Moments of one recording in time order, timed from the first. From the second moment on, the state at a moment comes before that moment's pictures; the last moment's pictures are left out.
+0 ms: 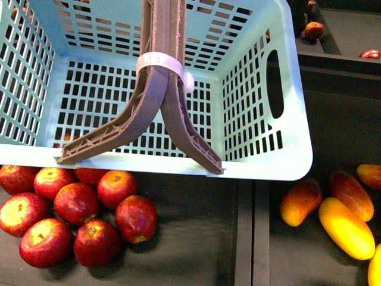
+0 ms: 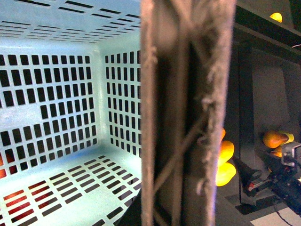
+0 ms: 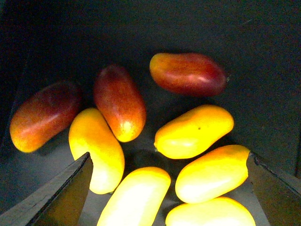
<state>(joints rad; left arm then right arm) -0.45 1.68 1.31 -0.26 0.16 -0.47 -0.44 1.91 0.50 0.56 -0.29 -0.37</state>
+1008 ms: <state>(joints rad) -0.45 1.68 1.31 -0.26 0.16 -0.47 -0.23 2.47 0.79 0.65 -0.37 -0.52</state>
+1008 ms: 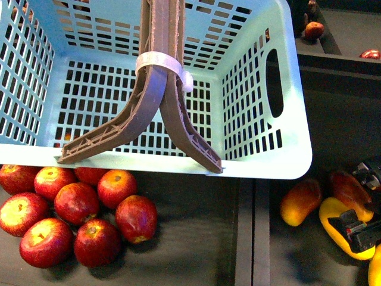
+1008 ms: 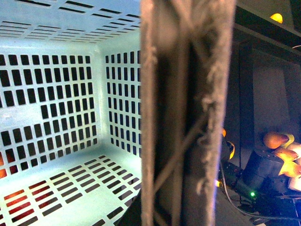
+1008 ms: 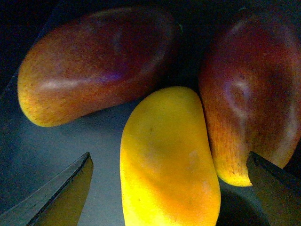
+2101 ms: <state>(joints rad) -0.45 1.68 1.31 -0.26 0.16 -0.47 -0.24 2.59 0.84 0.69 -0.35 -0.48</state>
